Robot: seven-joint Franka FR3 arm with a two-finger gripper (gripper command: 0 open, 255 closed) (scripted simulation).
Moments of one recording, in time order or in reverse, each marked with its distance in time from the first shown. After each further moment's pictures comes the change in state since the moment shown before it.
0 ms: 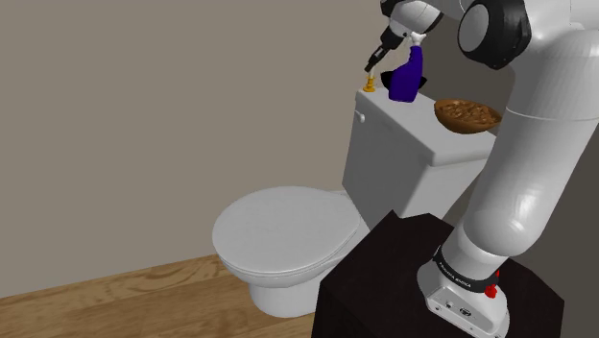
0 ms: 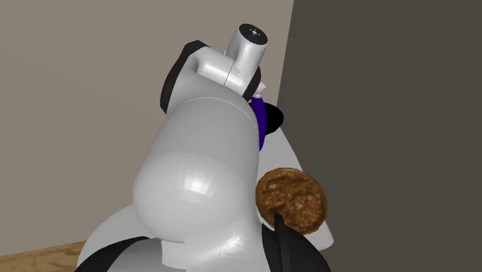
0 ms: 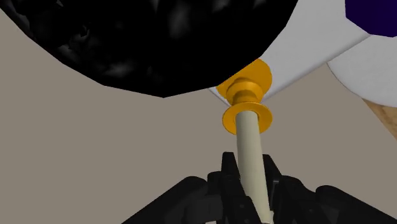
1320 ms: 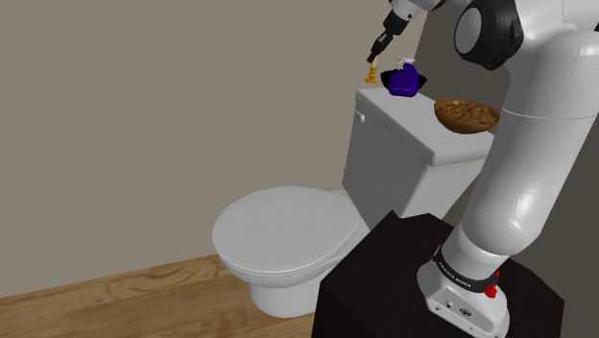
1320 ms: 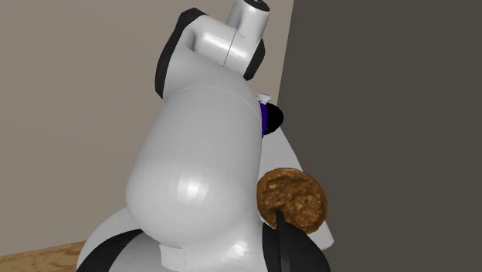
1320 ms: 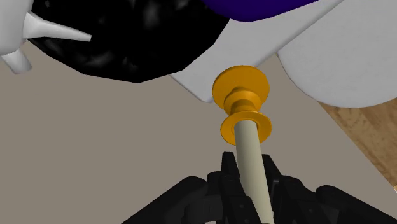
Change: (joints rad) arm -0.033 0.026 -0.010 0.183 -0.024 -0.297 0.070
